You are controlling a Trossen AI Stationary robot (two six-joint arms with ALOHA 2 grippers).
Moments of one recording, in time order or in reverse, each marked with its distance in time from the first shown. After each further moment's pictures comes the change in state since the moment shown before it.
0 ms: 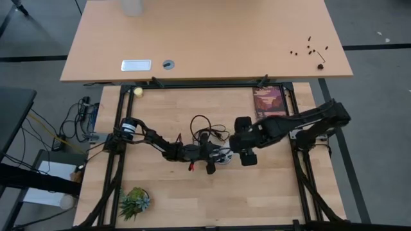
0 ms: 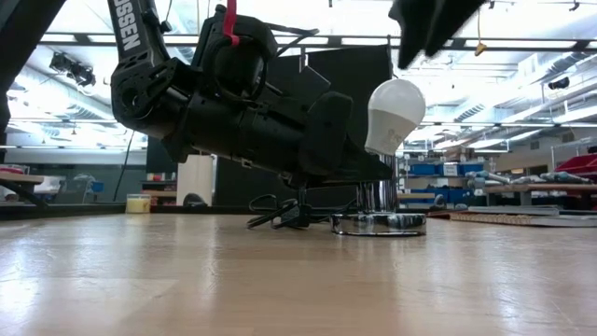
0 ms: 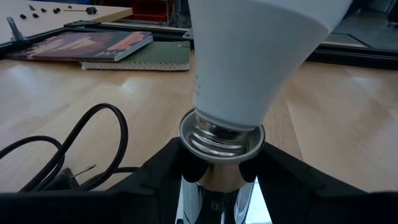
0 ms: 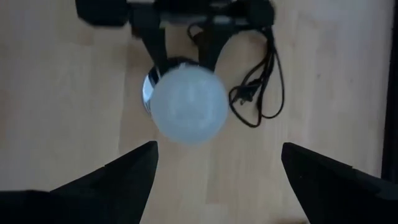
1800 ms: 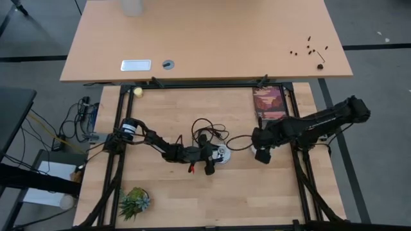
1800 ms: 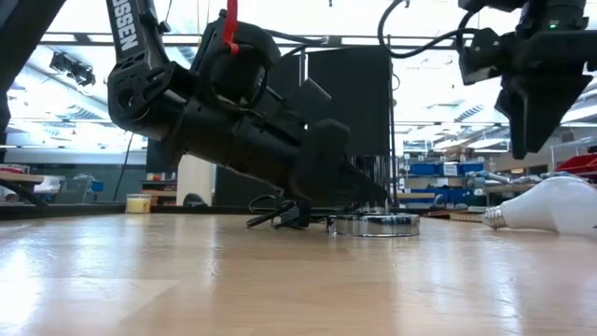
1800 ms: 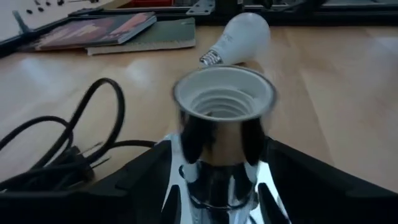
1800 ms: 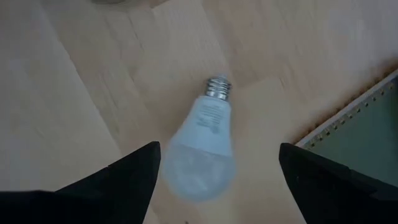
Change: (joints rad) left arm -0.007 -0.003 -0.003 -0.061 -0.047 0.071; right arm -0.032 -0.336 -0.603 0.112 -0.152 0.586
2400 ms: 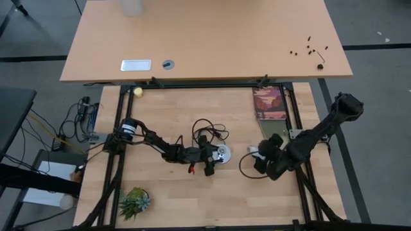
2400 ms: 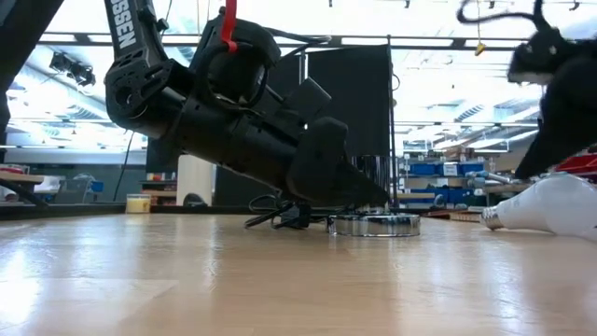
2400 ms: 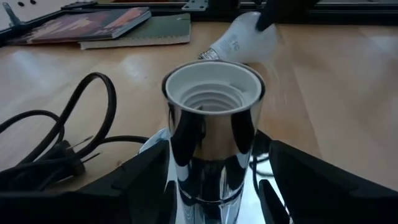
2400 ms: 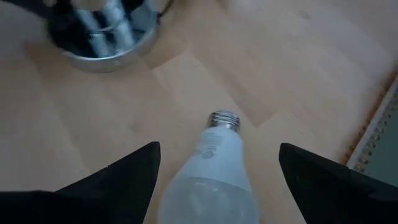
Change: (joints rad) left arm -0.009 -0.005 0.002 -0.021 0.011 -0.028; right arm 0.439 0.054 -0.263 0.322 0.560 0.581
